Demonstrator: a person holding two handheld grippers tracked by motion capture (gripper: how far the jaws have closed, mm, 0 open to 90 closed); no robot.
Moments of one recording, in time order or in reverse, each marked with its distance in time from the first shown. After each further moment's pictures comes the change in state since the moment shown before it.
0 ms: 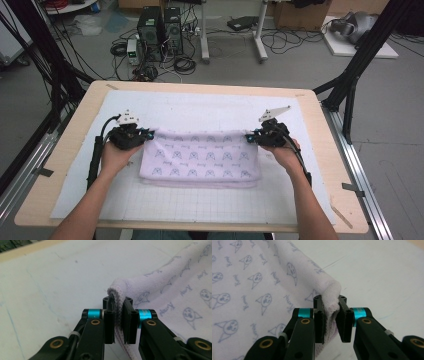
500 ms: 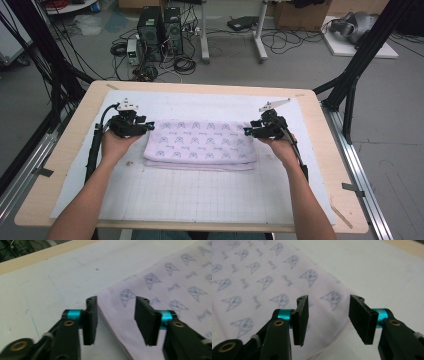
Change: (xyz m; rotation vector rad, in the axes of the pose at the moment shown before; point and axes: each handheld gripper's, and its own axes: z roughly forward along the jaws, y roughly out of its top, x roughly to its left) left arm 0.011 0.004 0.004 0.021 0.010 -0.010; right arm -0.014 0.003 0.013 -0.012 -0.020 0.092
